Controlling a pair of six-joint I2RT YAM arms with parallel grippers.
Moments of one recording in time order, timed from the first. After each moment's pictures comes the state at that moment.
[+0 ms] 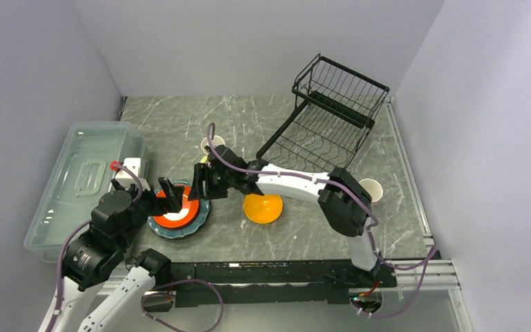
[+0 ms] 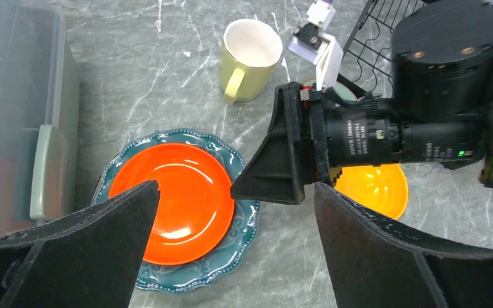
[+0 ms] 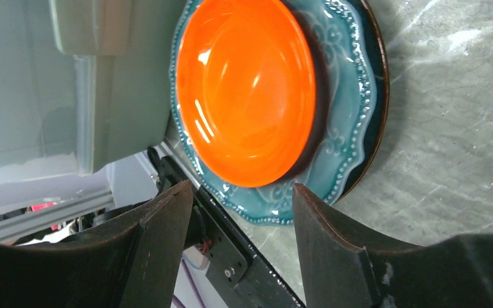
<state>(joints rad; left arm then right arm) -0.50 0.39 0.89 -0.82 -0.28 -0.34 1.04 1.99 1.52 -0.18 -0.23 0.89</state>
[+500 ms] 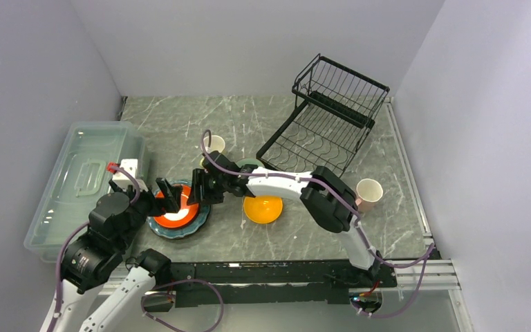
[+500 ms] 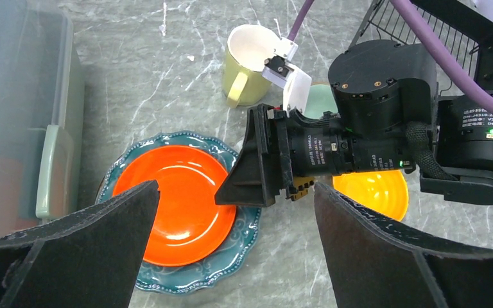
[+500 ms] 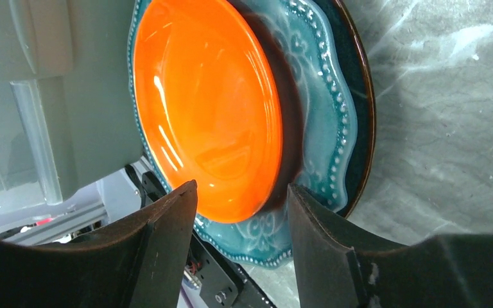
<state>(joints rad) -0.49 0.37 0.89 -0.82 -0.29 -0.34 1.04 2.13 1.57 -0.15 -0.23 0.95</state>
